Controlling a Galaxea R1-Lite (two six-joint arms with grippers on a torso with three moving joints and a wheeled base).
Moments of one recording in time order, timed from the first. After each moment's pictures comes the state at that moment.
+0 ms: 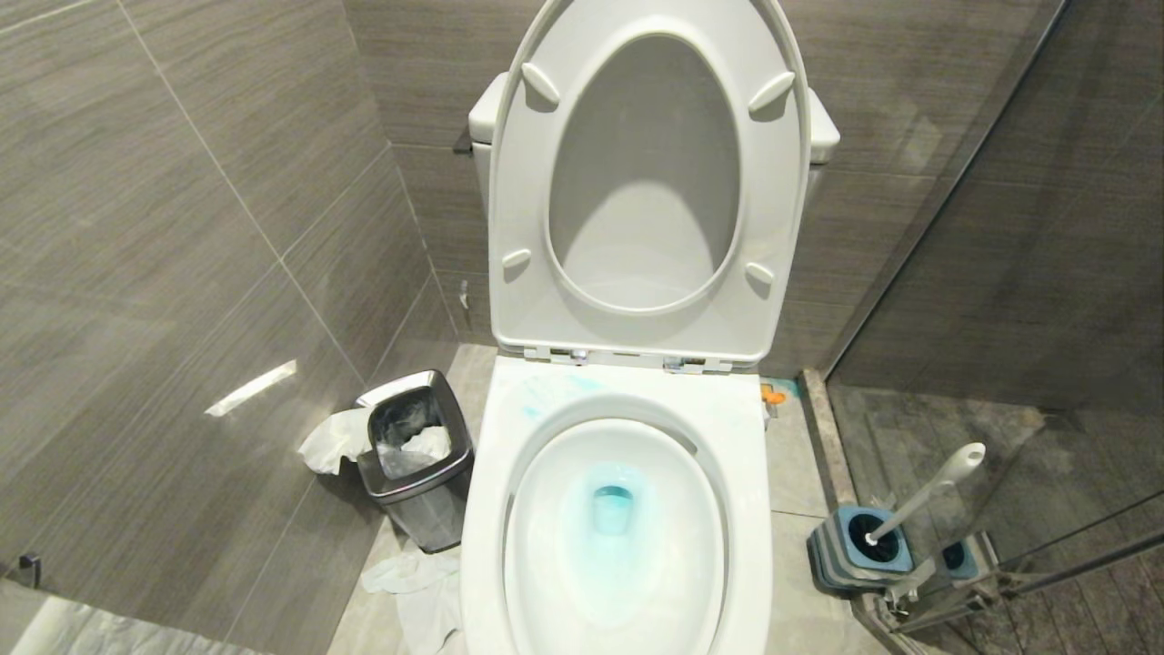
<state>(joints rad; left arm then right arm) 0.00 0.00 0.00 0.01 0.00 0.00 0.01 0.00 0.00 0.00 0.02 -0.05</state>
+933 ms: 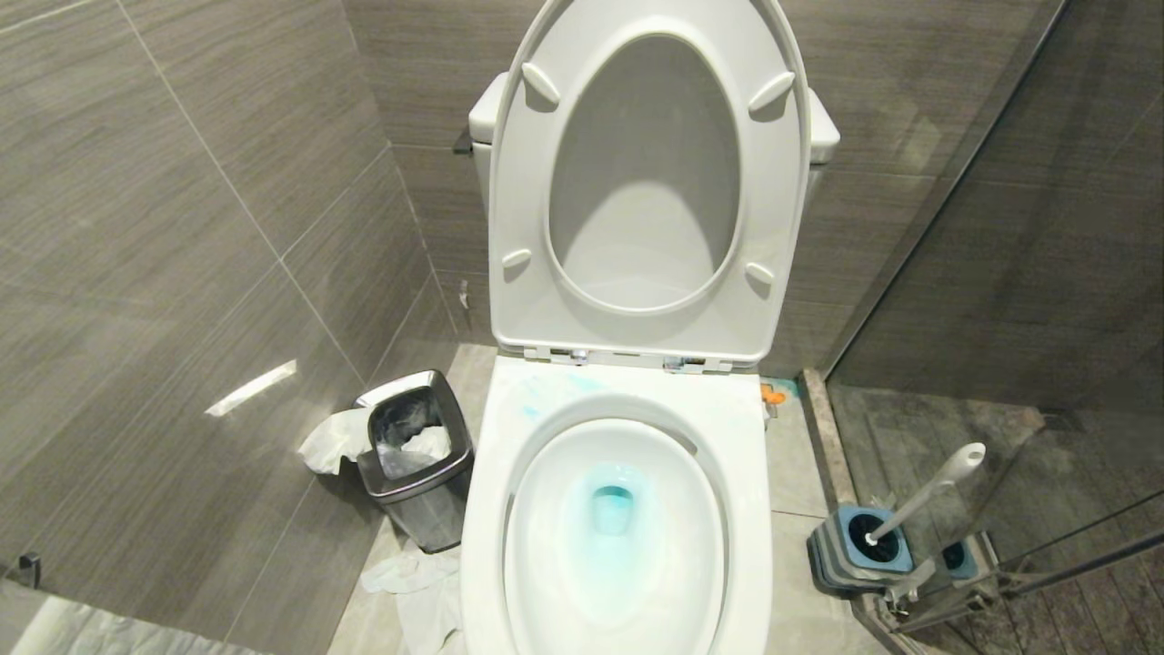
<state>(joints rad) 0.00 0.00 0.00 0.01 0.00 0.00 0.01 0.00 0.00 0.00 0.00 0.00</state>
